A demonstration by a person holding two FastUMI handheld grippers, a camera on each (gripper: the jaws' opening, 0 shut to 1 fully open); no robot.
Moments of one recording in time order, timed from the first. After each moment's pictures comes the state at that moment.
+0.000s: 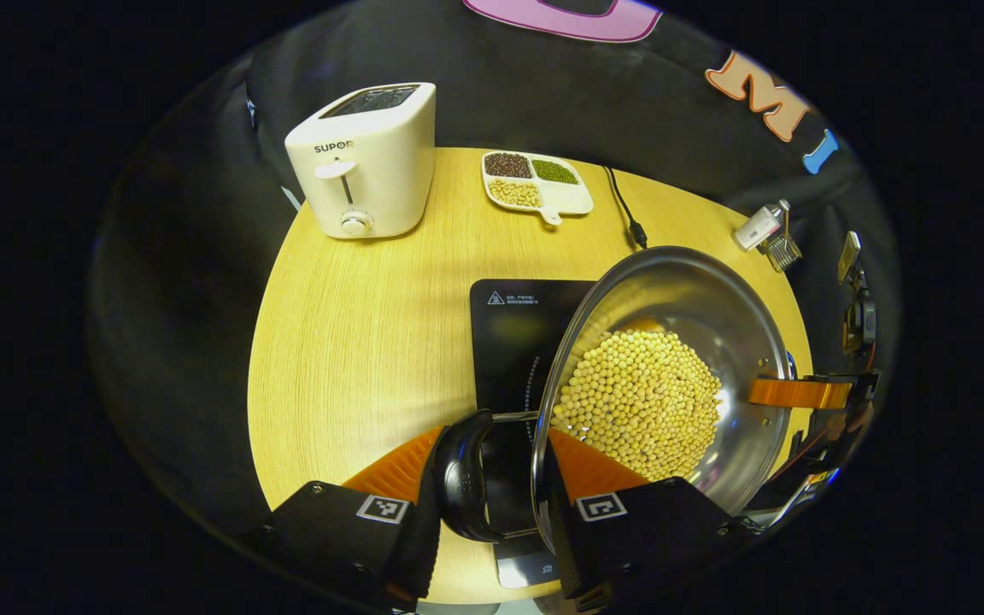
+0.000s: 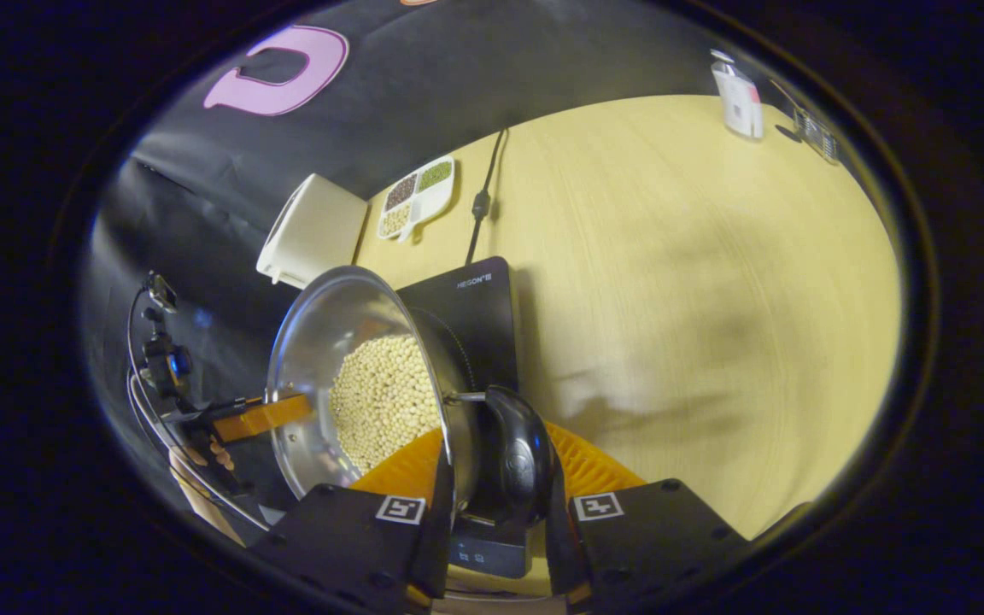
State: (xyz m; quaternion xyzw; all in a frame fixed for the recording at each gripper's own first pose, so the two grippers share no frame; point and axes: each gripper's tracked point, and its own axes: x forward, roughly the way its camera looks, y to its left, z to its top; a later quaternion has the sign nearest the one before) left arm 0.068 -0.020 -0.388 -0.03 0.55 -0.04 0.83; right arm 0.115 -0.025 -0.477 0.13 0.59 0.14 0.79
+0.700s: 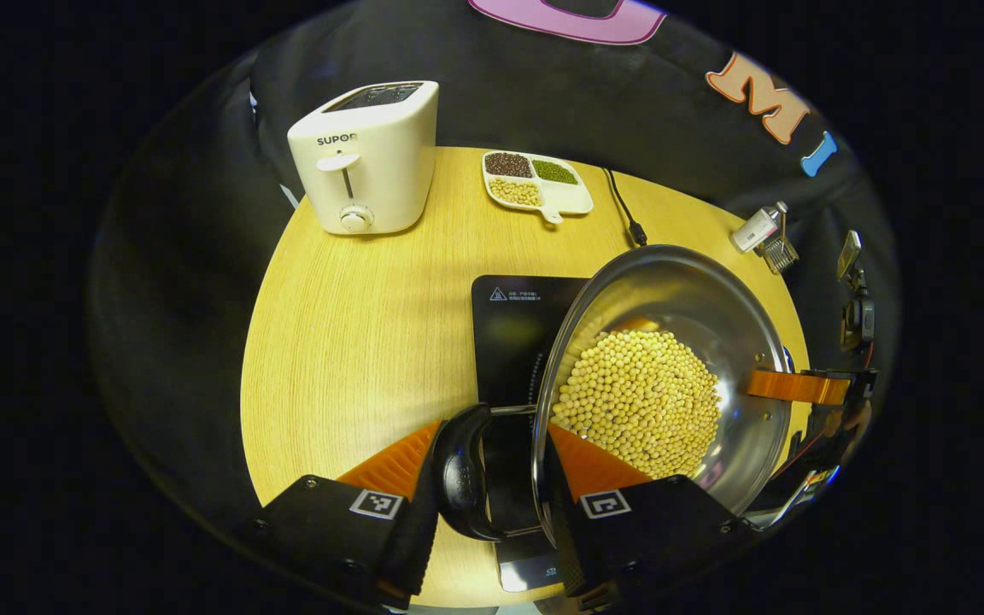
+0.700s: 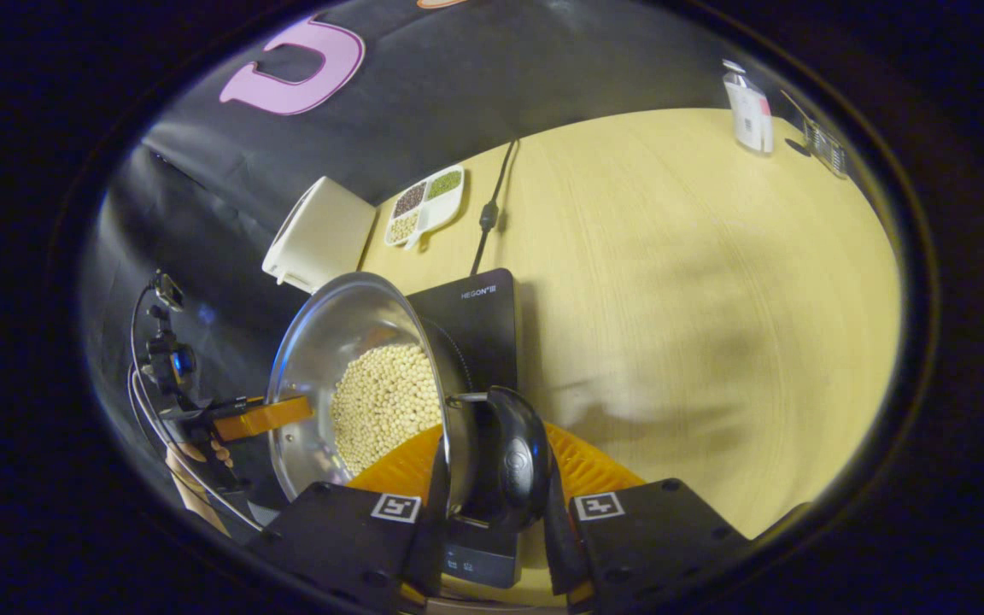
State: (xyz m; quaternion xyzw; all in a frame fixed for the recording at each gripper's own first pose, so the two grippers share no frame) left arm 0.063 -0.020 -0.390 -0.03 0.54 -0.05 0.84; right arm 0.126 -0.028 -0.481 0.12 0.56 0.17 0.80
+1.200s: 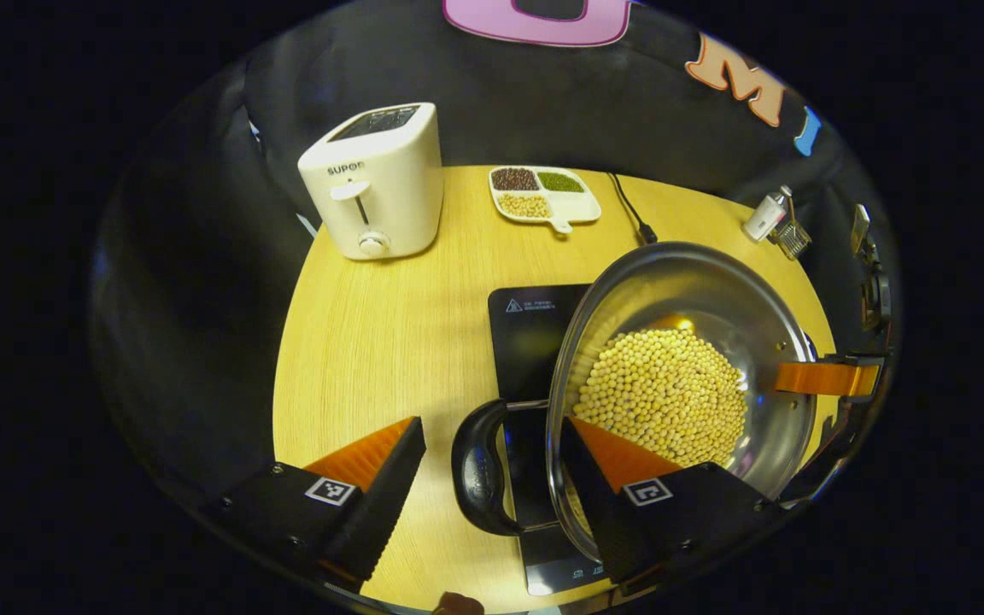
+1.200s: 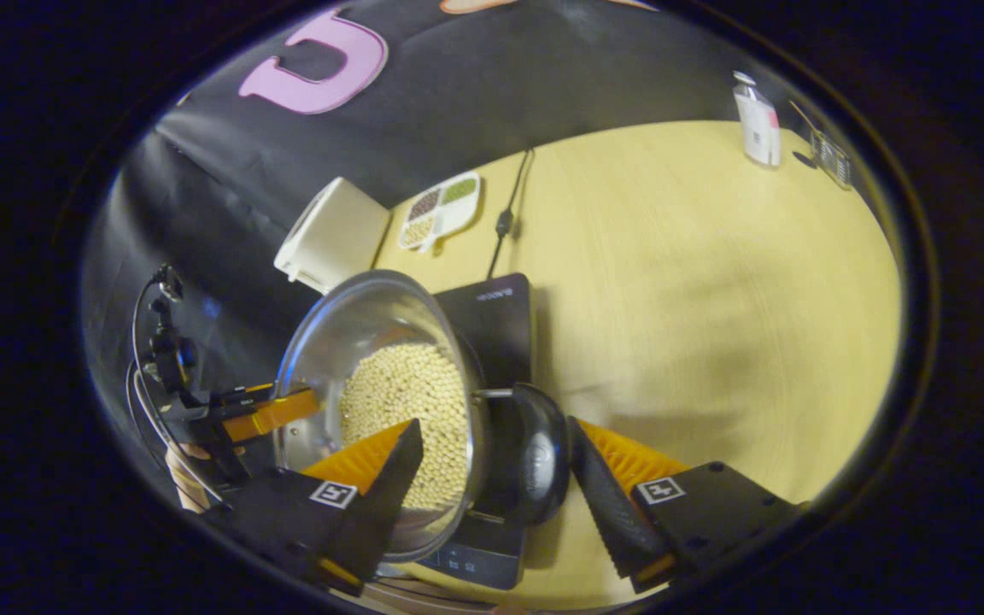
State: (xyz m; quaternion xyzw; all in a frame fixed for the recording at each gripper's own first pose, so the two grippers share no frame) left arm 0.073 -0.011 -0.375 0.03 0.49 -0.03 0.87; right arm 0.130 -0.018 -0.468 0.13 0.52 0.20 0.82
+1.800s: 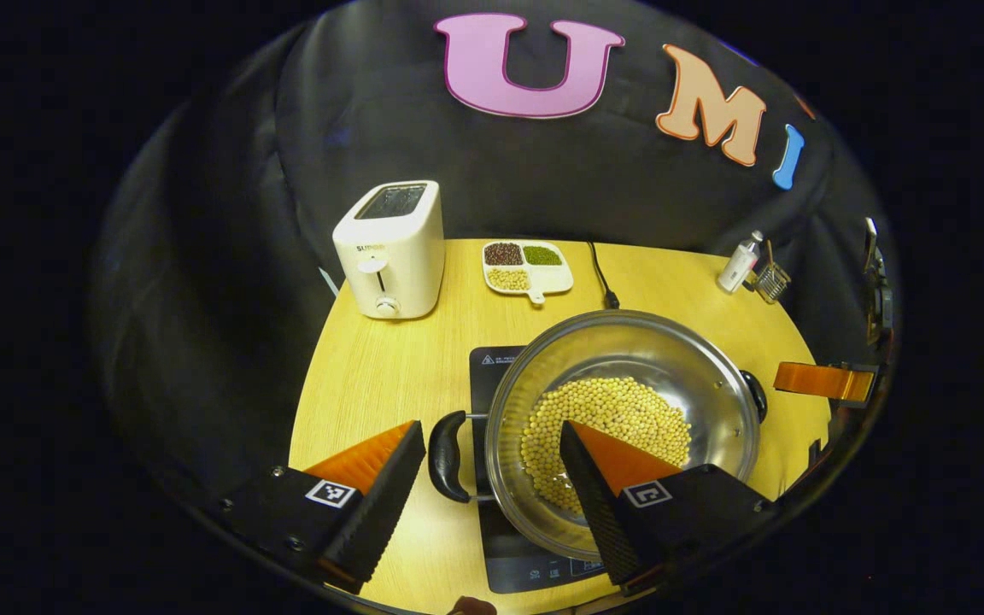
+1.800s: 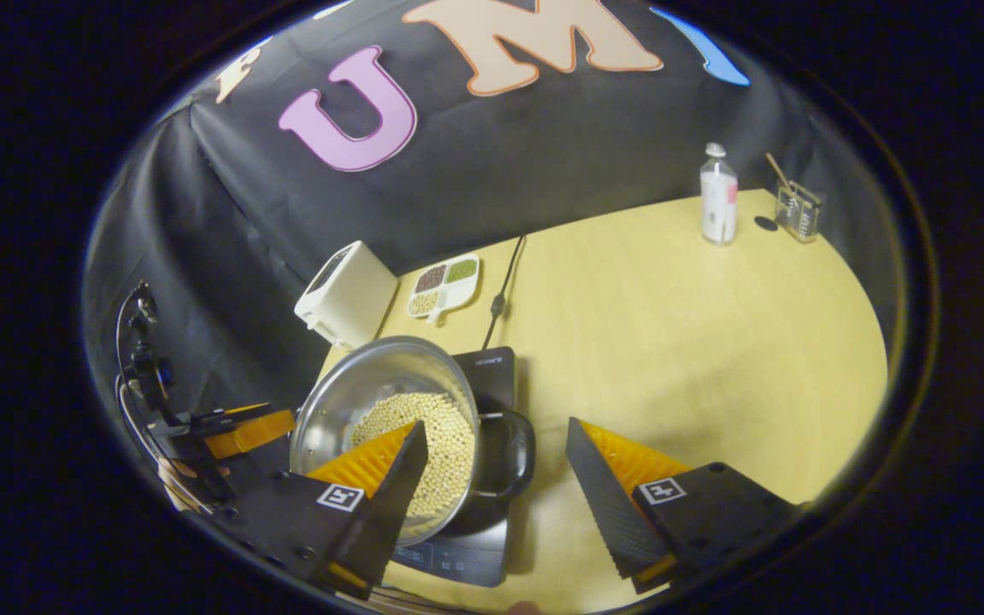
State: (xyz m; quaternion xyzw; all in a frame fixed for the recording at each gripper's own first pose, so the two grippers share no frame) left arm 0.060 -0.046 -0.310 0.02 0.40 -0.02 0.92; right arm 0.144 -0.076 -0.398 0.10 0.41 0.17 0.89
